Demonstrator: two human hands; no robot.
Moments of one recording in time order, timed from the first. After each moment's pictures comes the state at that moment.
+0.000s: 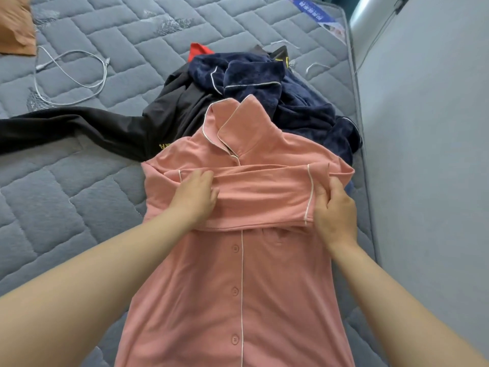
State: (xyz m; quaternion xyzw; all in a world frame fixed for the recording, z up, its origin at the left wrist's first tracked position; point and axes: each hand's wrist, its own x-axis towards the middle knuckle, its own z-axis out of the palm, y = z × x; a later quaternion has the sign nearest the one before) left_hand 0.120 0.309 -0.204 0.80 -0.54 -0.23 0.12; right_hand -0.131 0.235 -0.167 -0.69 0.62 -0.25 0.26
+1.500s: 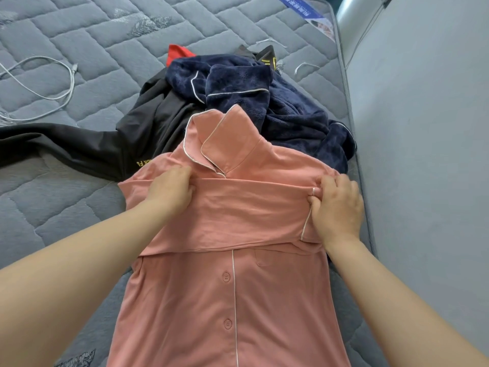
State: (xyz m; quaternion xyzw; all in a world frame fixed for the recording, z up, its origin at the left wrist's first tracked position) left_hand 0.166 0.246 -0.225 0.81 -0.55 -0.20 0.05; right_hand -0.127 0.178 -0.180 -0.76 0.64 -0.08 0.01
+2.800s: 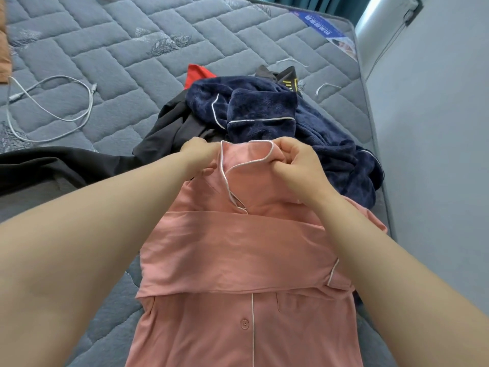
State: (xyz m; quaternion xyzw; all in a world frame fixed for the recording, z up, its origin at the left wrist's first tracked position) left_hand 0.215 0.127 -0.197 0.78 -0.23 -0.49 0.32; right_hand 0.015 0.100 -0.148 -0.71 0.48 -0.22 0.48
